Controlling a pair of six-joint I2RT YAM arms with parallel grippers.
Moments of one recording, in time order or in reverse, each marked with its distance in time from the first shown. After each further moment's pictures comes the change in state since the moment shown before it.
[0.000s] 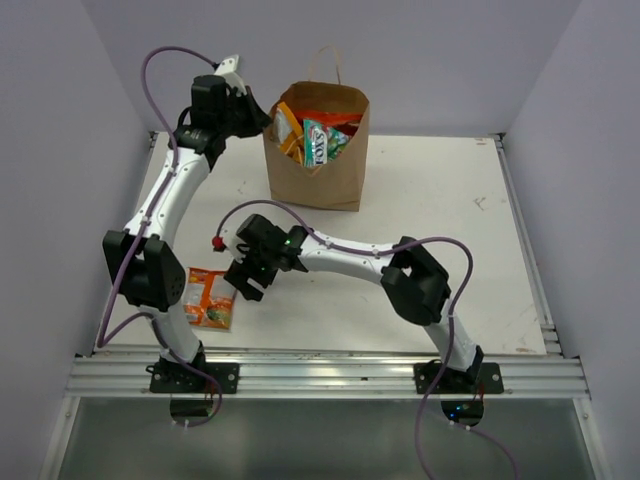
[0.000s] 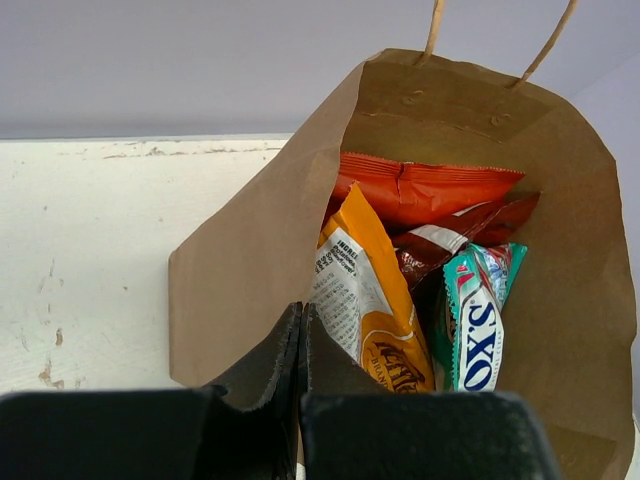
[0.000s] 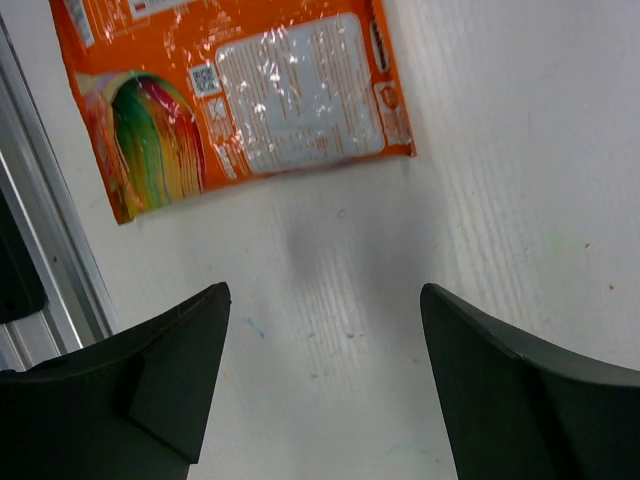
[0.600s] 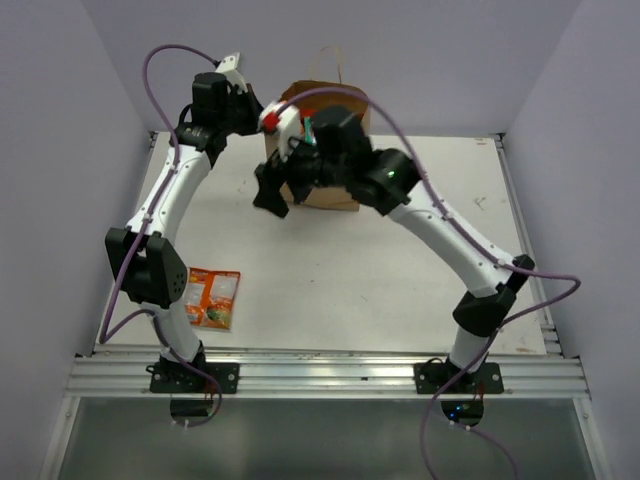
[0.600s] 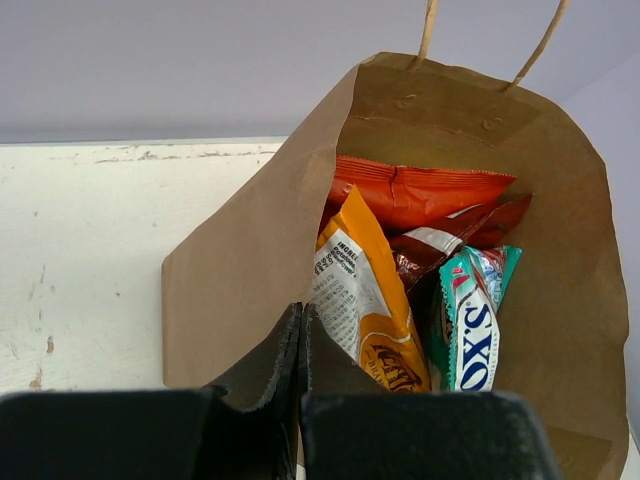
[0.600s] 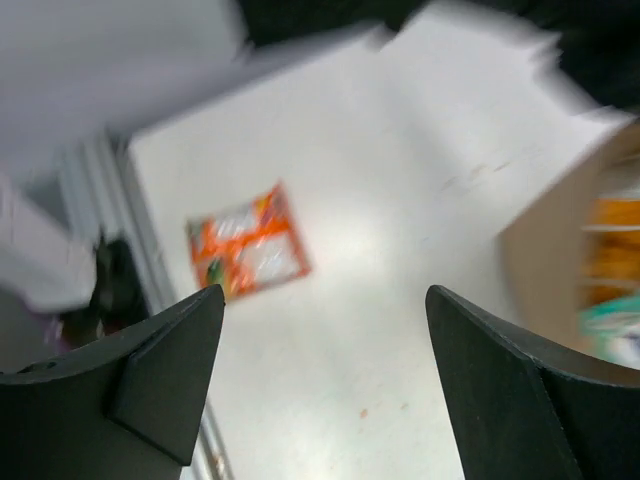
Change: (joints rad) left arm 0.000 0.023 0.035 -0.007 0.011 -0.011; right arm -0.230 -0.363 0.467 -0.250 -0.013 0.074
